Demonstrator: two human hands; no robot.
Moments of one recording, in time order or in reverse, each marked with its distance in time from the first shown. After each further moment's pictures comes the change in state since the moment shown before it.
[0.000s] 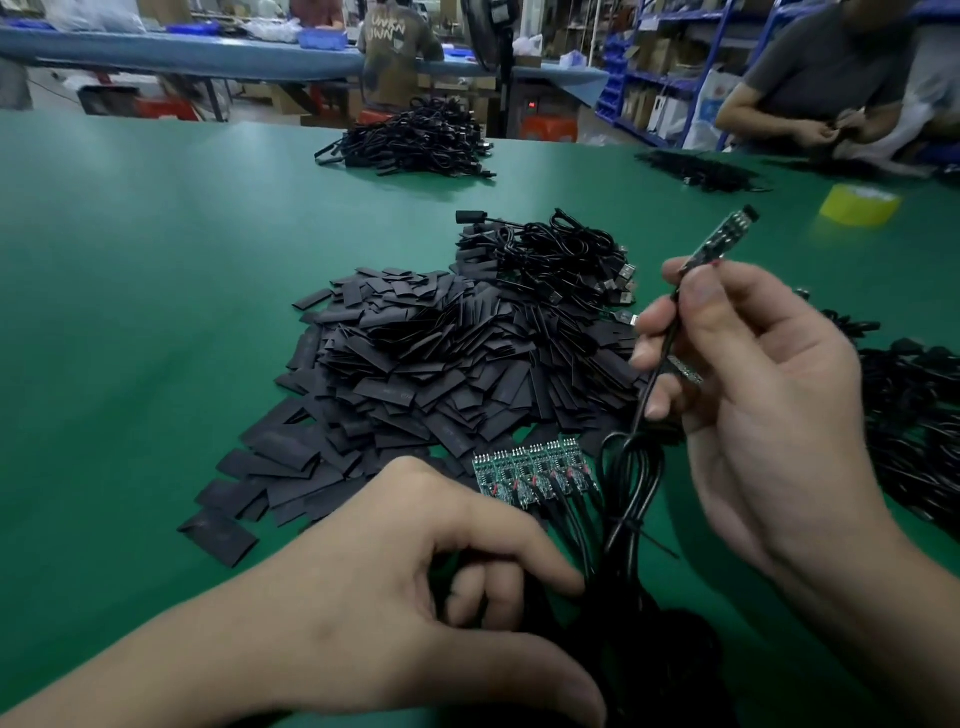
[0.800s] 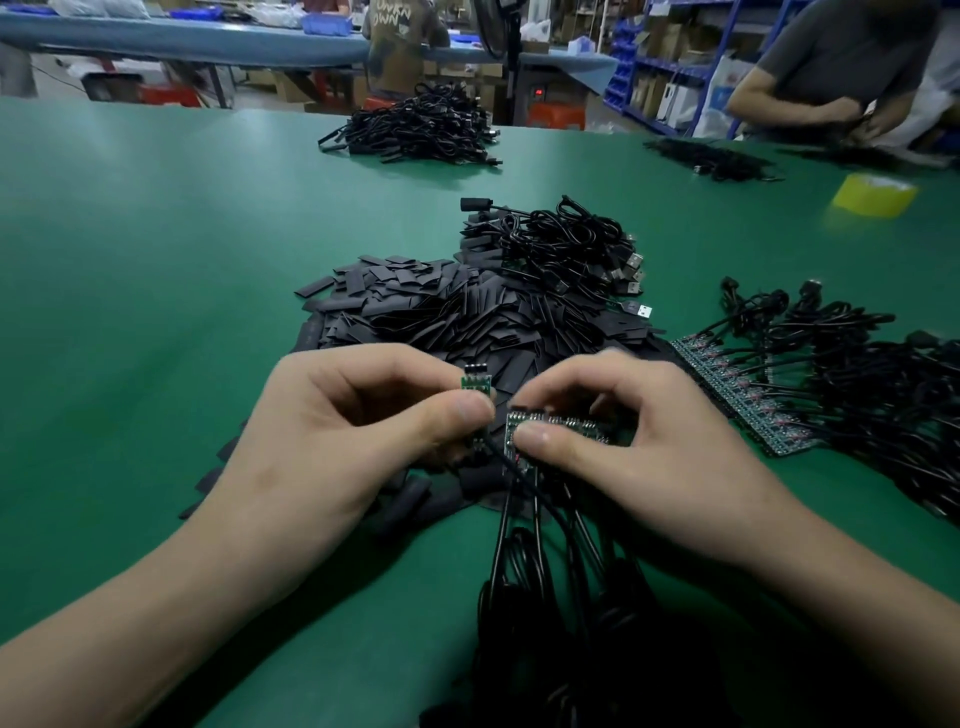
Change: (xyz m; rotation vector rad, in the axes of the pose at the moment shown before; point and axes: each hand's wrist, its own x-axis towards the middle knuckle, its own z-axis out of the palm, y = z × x) left_hand 0.006 -0.001 -0.012 -0.408 0.672 -0.167; right_hand -0.002 0.020 -0.005 -0.822 -0.489 0.082
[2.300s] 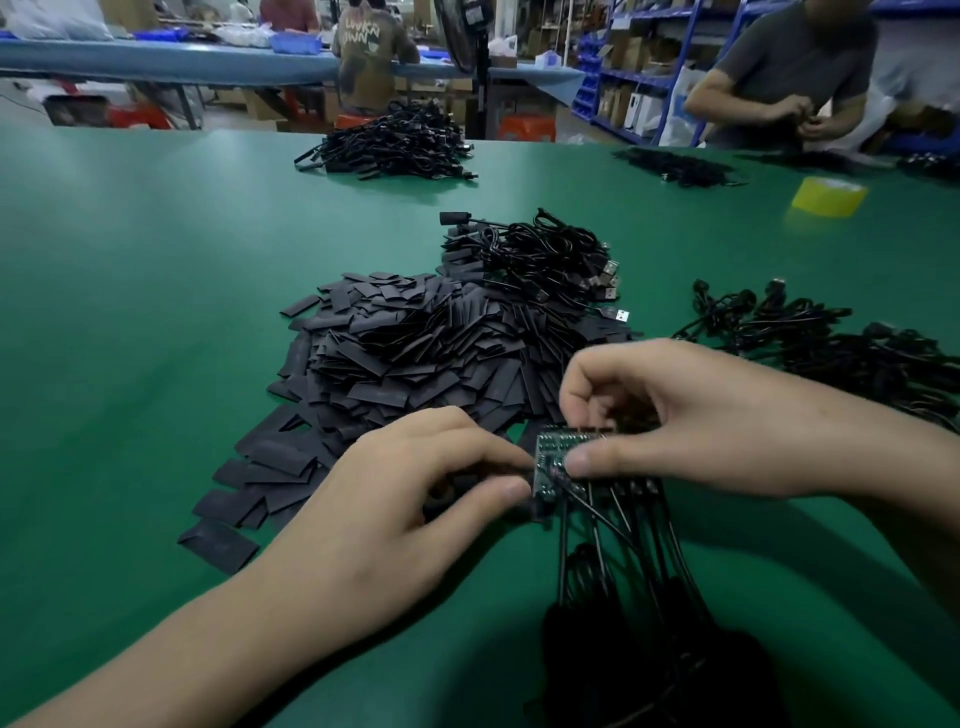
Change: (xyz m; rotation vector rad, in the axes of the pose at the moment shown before) left_hand -0.002 -0.023 0.006 0.691 -0.300 0.274; right_hand 0.014 -0.018 -0.047 -0.275 -0.392 0.053
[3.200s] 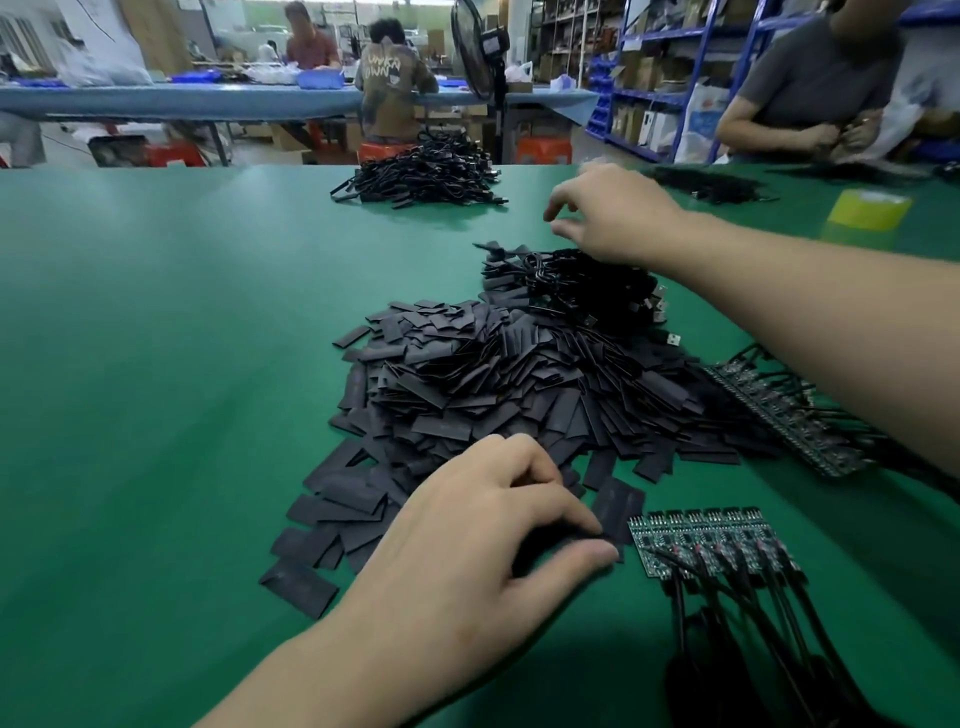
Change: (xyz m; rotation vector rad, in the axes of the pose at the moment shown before) left_hand -0.002 -0.008 -0.003 0.137 -0.046 0.027; right_hand 0.205 0.040 -0.077 -0.687 0.478 0.078
